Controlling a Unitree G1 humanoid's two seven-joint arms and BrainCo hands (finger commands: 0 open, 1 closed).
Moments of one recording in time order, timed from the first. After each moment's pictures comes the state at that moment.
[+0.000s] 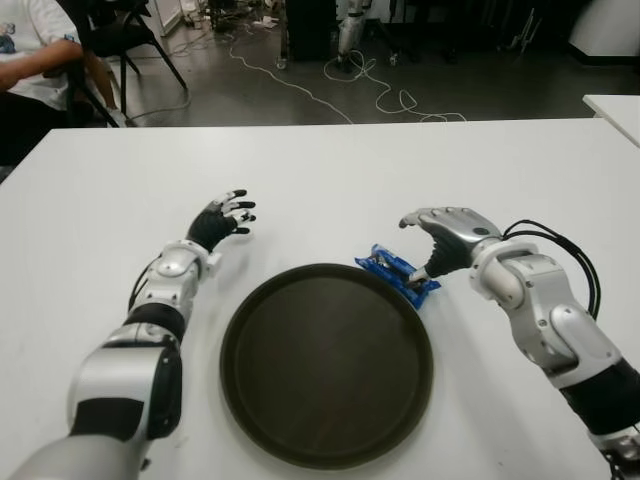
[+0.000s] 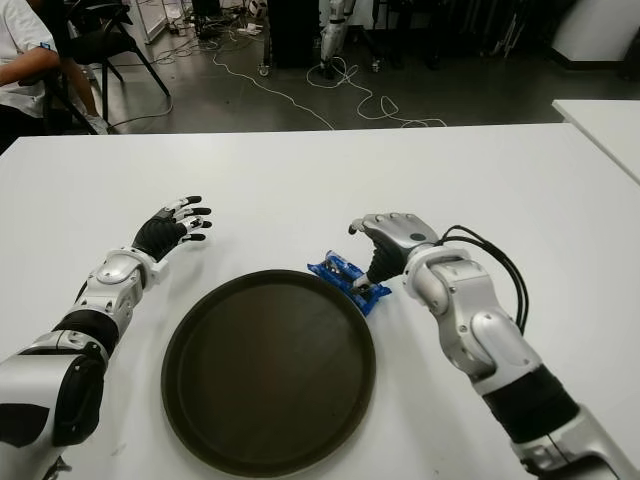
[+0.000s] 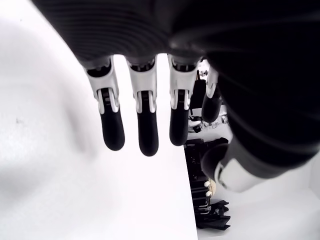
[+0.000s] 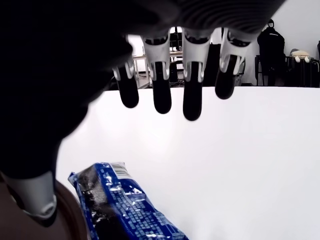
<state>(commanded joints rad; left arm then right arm) -0.77 0.19 0.12 1.28 0.04 -0.29 -0.25 -0.38 -0.49 0.42 -0.07 -0.87 0.26 0.49</state>
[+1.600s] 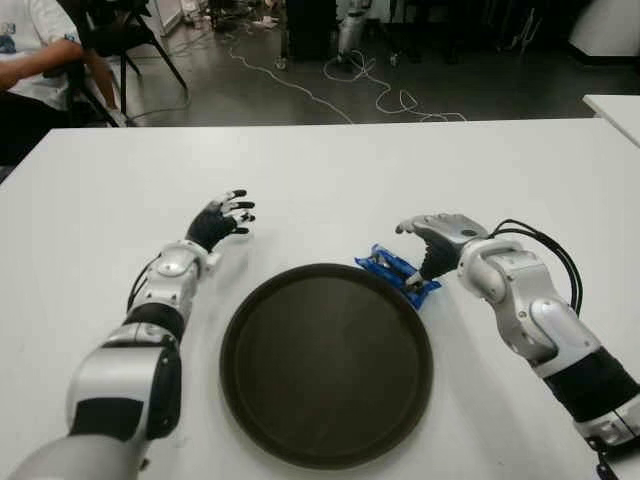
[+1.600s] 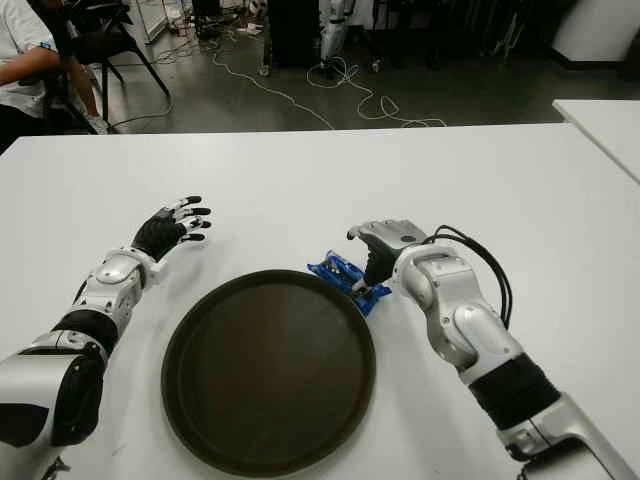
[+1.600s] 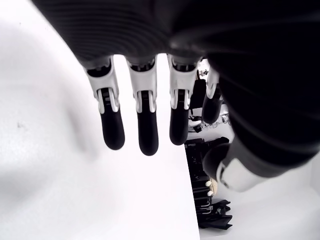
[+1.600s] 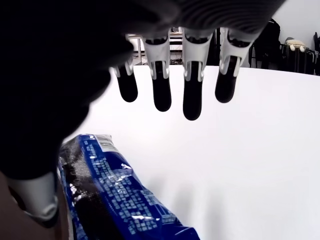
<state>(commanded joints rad) -0.78 0.19 0.12 1.29 0.04 -0.29 -0.26 -0.42 -0.45 0.45 0.04 -0.90 0.26 0.51</state>
